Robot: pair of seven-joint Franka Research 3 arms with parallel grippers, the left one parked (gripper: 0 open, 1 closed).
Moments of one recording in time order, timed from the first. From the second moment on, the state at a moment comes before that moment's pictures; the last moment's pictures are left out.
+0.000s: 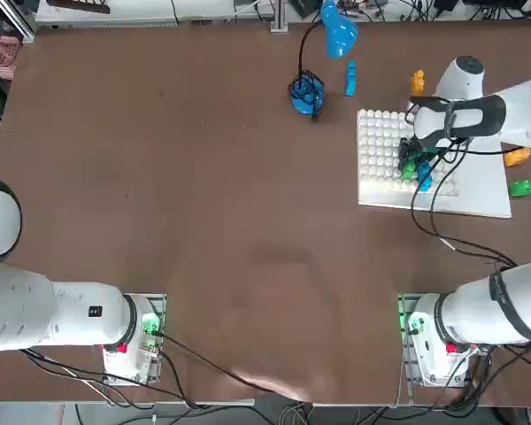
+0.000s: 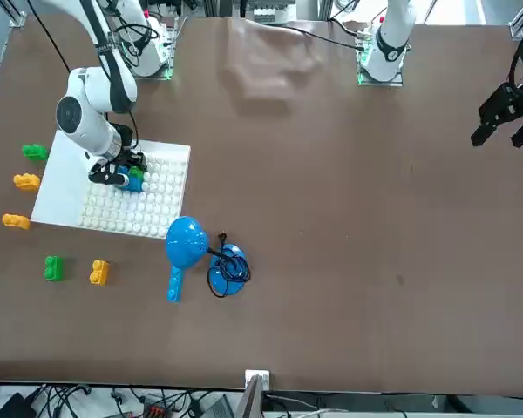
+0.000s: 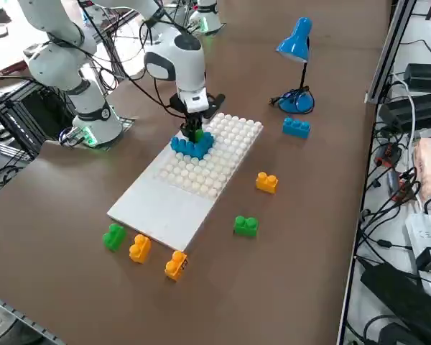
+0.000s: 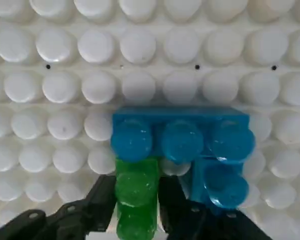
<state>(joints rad) 0.04 0.11 0.04 -2.52 0.06 2.52 0.11</state>
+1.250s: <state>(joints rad) 0.04 0.12 0.05 -2.49 0.06 2.53 0.11</state>
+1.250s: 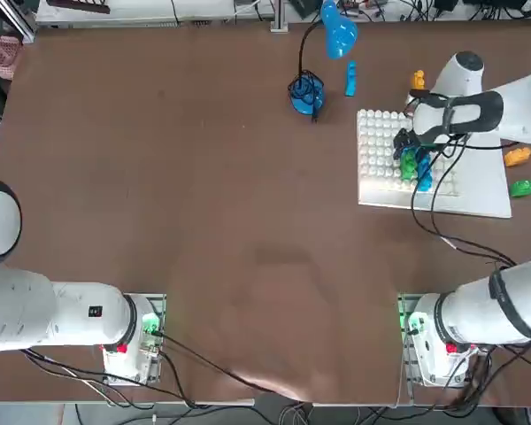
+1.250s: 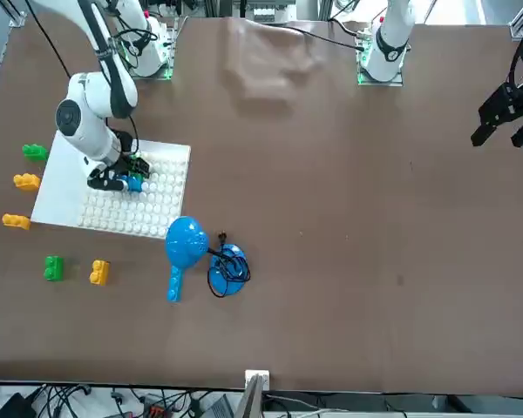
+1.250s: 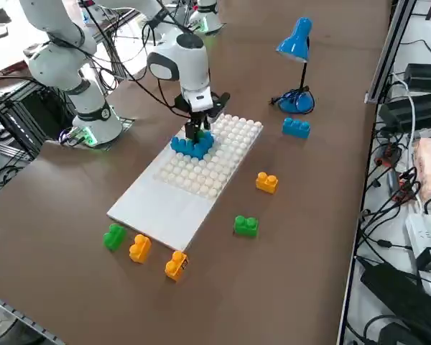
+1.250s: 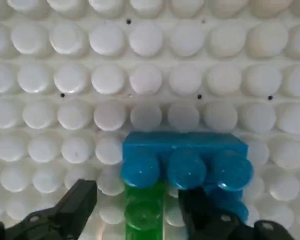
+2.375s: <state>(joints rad) -0.04 0.17 0.04 -2.08 0.06 2.34 0.06</state>
